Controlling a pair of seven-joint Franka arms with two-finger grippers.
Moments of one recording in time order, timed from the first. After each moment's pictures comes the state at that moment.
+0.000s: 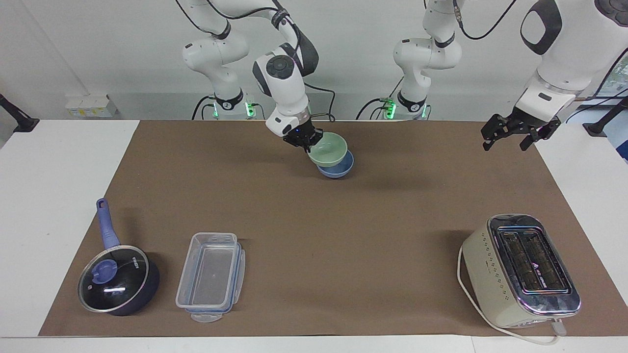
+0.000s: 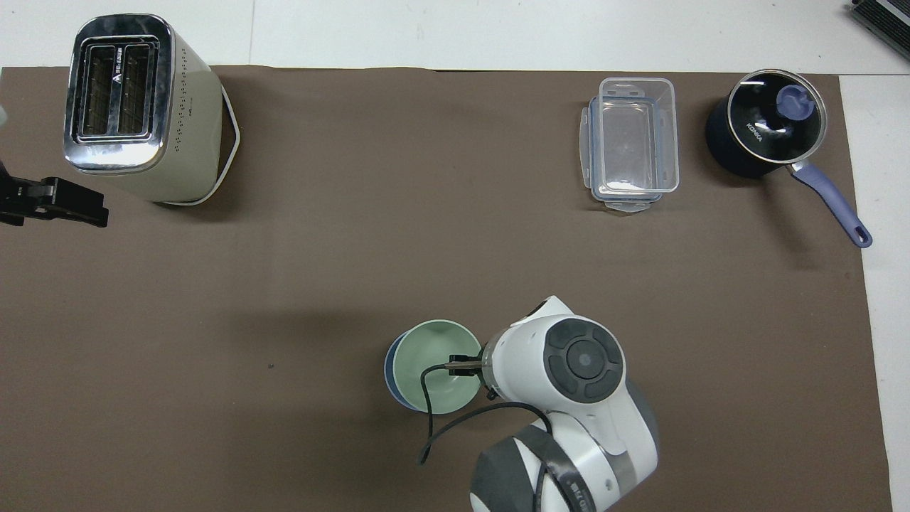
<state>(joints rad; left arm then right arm) -0.14 0.07 0.11 -1.52 0.00 1.58 0.05 0.54 -0.01 0.11 -2.21 0.25 2.24 0.56</state>
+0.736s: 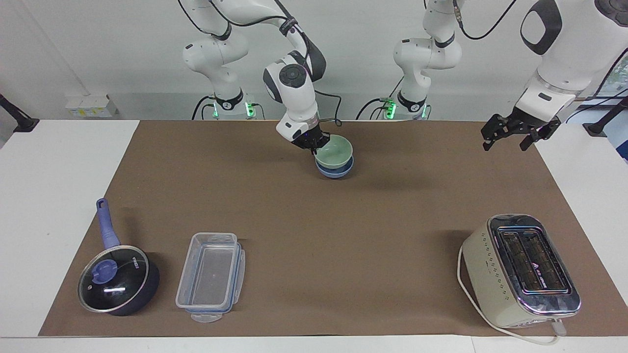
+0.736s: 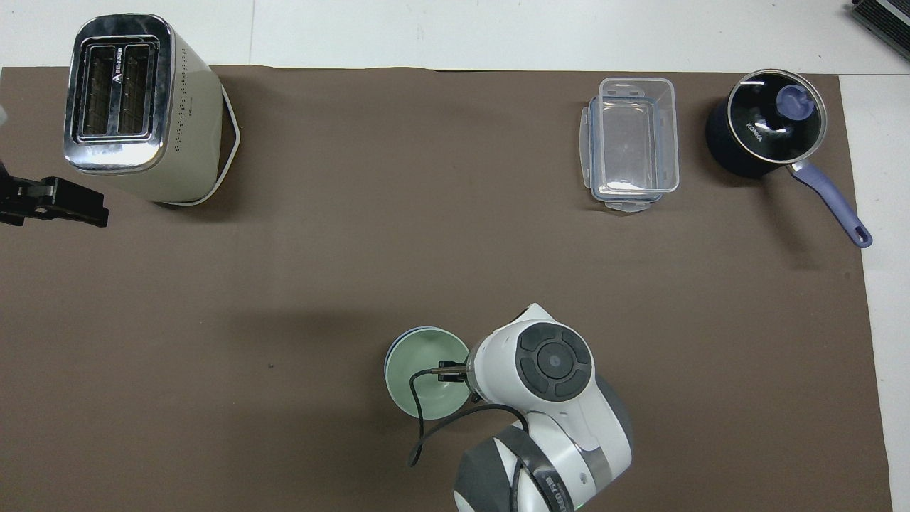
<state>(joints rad) -0.14 0.07 0.11 -1.52 0.00 1.58 0.05 0.56 0.05 0.11 -2.21 0.25 2.26 0.57</state>
